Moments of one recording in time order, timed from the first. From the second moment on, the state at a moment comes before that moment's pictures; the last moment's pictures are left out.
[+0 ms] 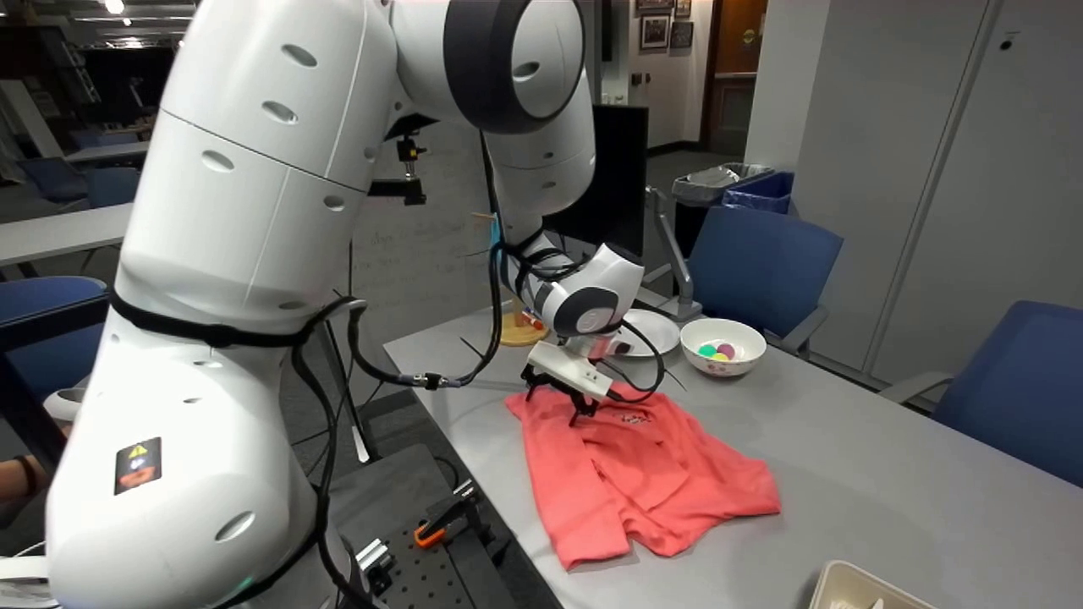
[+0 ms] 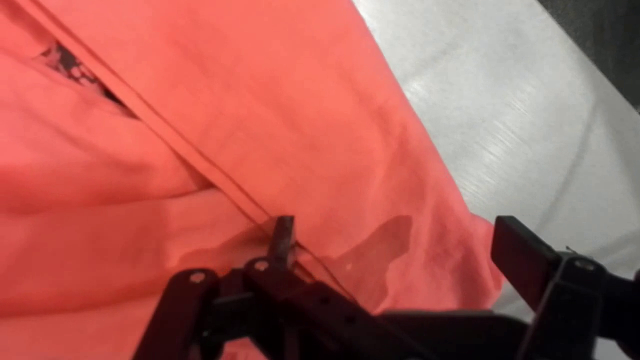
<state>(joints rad) 0.03 0.58 0.33 -2.22 0.24 2.56 -0.49</state>
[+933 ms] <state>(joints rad) 0.03 0.62 0.33 -2.22 0.12 2.65 -0.49</state>
